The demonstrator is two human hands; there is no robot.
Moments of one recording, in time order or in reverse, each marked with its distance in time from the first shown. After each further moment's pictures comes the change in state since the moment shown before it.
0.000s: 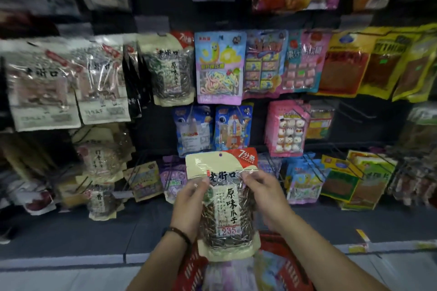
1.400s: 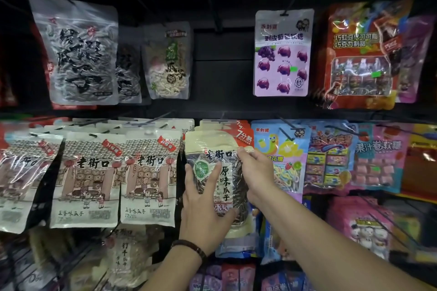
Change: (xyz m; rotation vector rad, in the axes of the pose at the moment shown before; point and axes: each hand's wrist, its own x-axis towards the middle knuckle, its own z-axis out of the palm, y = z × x) left_hand 0.182 0.186 -0.064 0.860 0.240 0.656; right_hand 0.192 -0.242 0.211 0.125 0.151 -0.191
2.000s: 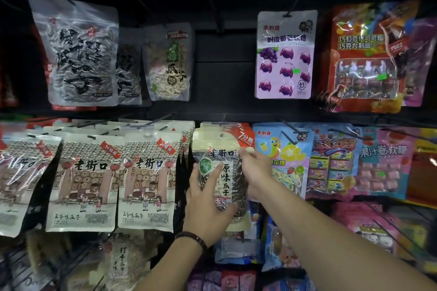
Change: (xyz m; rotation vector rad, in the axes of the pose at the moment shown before) left_hand 0.027 -0.011 0.015 -0.107 -0.046 -0.018; right_hand 0.036 0.001 0.010 -0.089 -0.050 0.102
